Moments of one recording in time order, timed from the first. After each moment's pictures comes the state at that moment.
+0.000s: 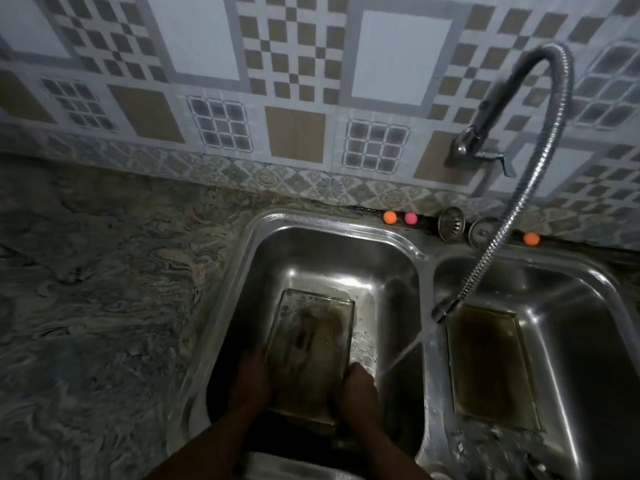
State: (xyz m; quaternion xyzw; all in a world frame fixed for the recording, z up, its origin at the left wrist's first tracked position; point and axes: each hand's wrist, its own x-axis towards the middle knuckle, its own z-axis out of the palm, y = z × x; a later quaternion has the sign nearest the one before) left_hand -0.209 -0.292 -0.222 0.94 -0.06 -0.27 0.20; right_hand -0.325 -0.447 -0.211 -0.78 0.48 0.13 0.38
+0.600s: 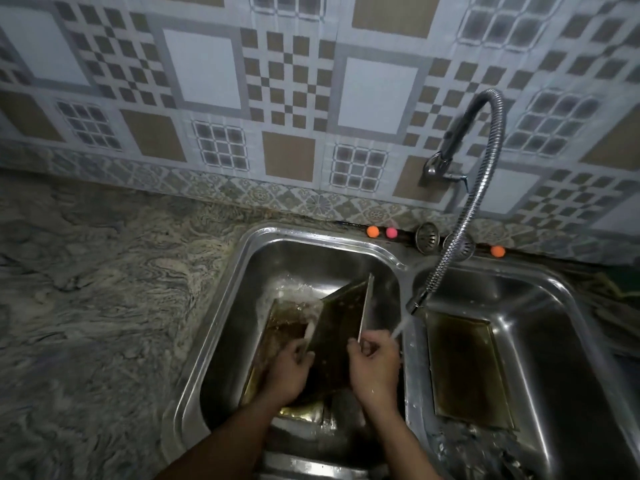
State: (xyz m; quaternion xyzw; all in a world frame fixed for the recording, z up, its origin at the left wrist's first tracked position) left_hand -0.240 -0.356 -0.178 0.83 -0.08 -0.34 0.44; right_hand -0.331 -0.466 -0.092 -0.69 0.44 -0.22 0.53
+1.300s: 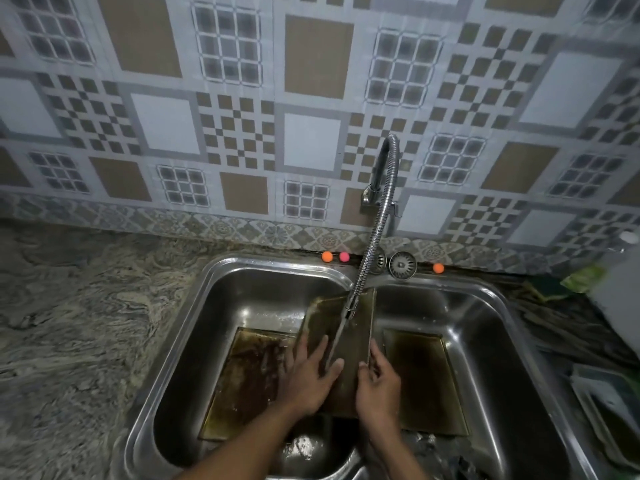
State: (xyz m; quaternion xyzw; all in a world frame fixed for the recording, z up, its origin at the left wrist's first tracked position) left_hand -0.298 -0.433 -0.129 0.89 -0.30 -0.24 0.26; right_hand -0.405 -0.513 -0.078 -0.63 0.46 -0.26 0.57
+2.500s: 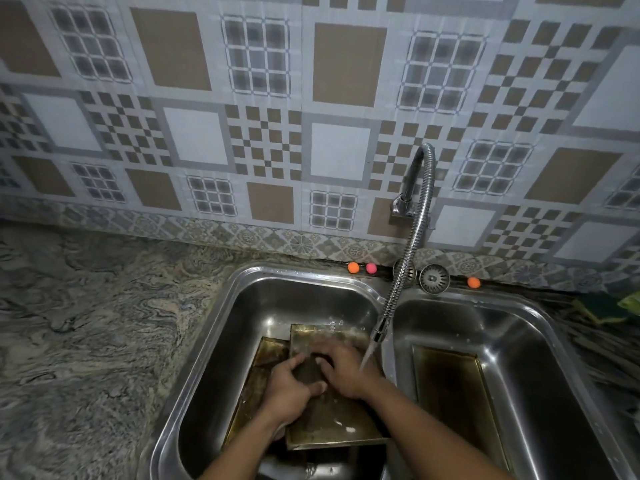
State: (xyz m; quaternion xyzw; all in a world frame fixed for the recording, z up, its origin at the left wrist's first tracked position) left_hand -0.259 -0.390 -0.107 0.77 -0.04 -0.32 0.55; right_hand -0.300 -0.540 -0.104 -0.95 0.12 0.09 0.28
